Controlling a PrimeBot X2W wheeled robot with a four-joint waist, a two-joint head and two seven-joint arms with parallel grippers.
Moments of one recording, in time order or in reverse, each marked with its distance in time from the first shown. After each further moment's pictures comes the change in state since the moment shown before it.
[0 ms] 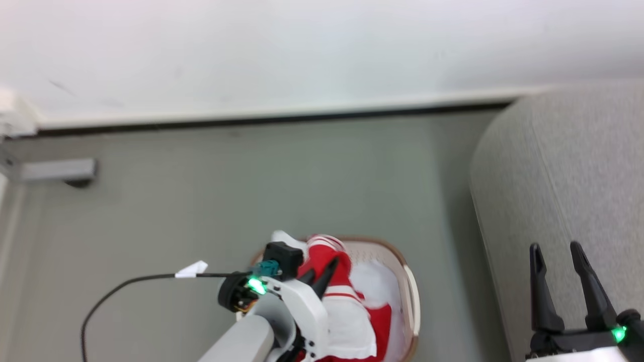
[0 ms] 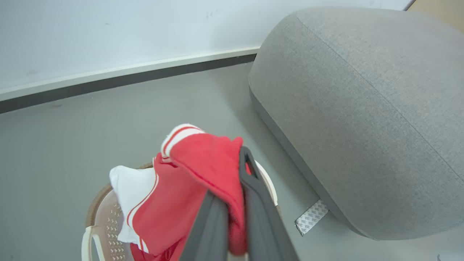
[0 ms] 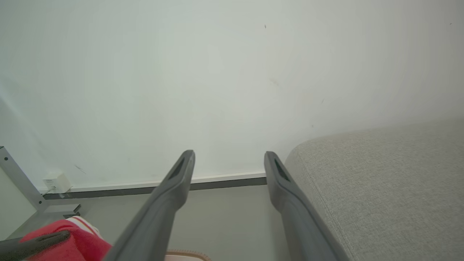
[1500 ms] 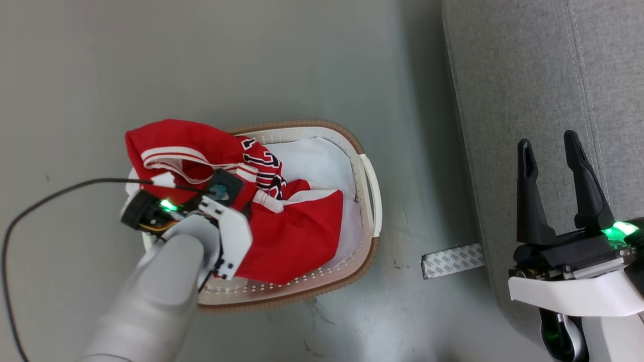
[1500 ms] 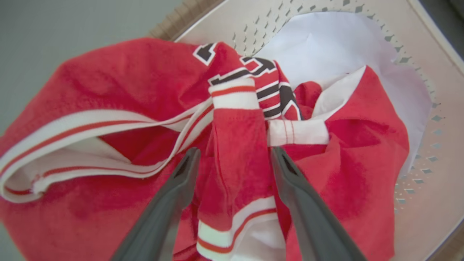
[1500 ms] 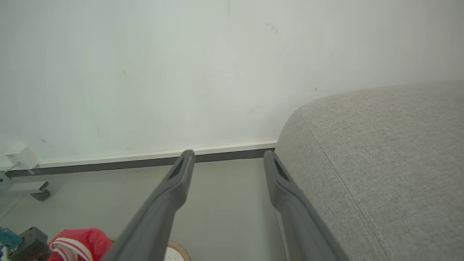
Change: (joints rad) left arm -0.316 0.081 0.177 0.365 0.479 0.059 0.086; right arm -0.257 -0.002 0.098 -0.111 0.030 0.000 0.000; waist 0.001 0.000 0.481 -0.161
